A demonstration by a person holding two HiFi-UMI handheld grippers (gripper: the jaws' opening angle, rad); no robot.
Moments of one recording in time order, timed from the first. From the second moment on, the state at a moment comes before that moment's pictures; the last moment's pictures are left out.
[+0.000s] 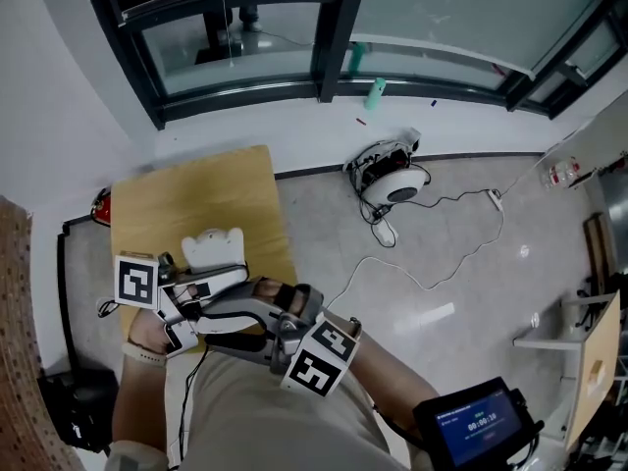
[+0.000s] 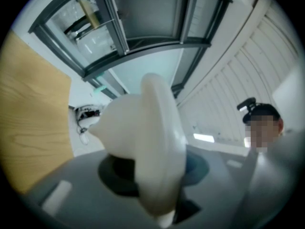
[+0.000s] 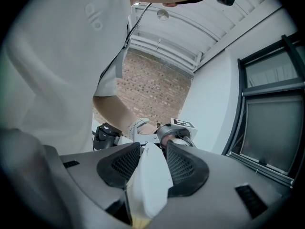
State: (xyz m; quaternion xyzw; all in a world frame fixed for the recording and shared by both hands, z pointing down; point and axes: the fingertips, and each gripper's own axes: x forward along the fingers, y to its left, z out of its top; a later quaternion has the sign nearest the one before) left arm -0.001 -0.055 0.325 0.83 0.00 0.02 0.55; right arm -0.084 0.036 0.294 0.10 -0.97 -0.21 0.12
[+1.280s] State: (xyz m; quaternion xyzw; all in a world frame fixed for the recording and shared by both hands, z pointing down) left arm 0.002 -0.057 0.336 0.82 -0.01 0.03 0.57; right arm -0.081 0.032 0.301 0.11 -0.97 -0.19 0.13
